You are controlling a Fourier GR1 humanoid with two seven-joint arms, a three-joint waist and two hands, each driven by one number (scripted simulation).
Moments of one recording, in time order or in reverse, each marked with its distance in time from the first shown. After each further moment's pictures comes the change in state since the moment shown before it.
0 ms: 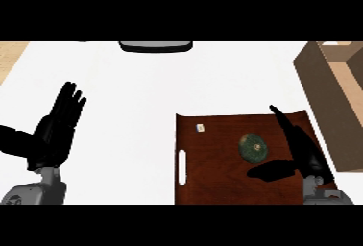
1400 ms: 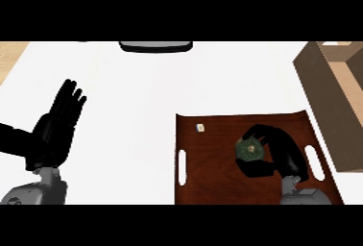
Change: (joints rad) left arm -0.008 -0.043 0.022 -0.056 -0.052 -0.017 0.068; right arm -0.003 0.072 0.051 0.109 0.201 -0.045 -0.139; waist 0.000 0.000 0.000
